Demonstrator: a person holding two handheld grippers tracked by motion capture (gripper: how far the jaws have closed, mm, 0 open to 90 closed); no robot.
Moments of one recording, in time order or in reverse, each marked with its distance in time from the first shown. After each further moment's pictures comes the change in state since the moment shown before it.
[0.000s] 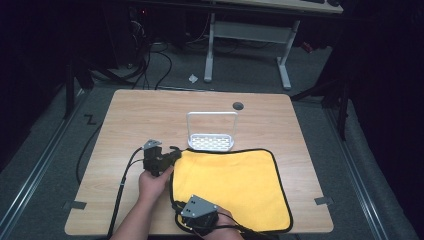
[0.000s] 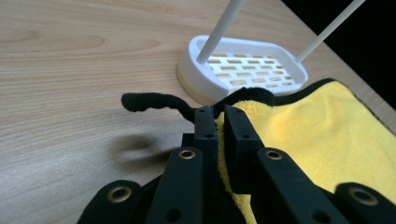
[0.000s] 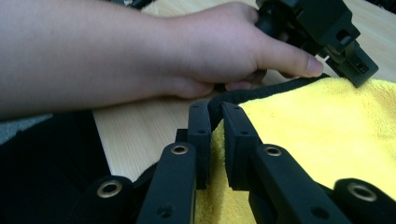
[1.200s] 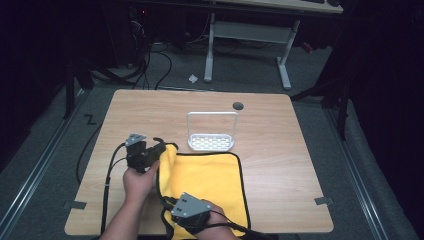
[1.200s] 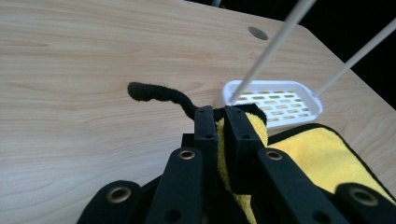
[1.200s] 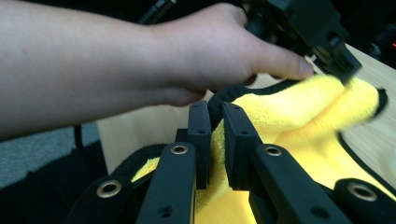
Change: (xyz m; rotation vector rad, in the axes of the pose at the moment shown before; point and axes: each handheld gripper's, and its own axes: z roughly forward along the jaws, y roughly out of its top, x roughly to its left) left arm -0.018 0.028 -0.042 -0.065 0.161 0.016; right arm 0.008 0.030 -0.003 -0.095 -0.002 -0.036
